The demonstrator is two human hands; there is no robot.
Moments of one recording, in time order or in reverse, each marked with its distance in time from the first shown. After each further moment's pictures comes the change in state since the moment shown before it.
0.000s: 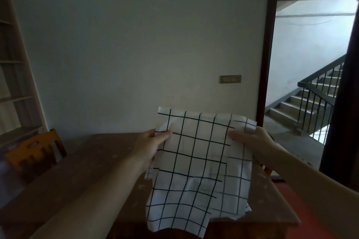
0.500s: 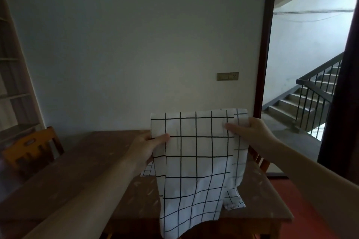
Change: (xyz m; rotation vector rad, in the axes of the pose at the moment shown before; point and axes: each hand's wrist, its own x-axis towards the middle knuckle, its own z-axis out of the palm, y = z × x) left_hand -0.012 -0.008 0.013 -0.054 -0.018 -0.052; right_hand -0.005 -0.013 -0.018 -0.154 -0.016 -0.083
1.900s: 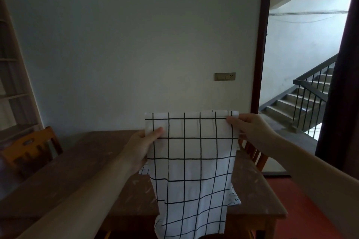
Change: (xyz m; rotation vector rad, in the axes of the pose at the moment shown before) left_hand -0.025 0.009 0.008 0.026 -0.026 0.046; right_hand -0.016 -0.015 -0.013 0.046 -0.046 0.050
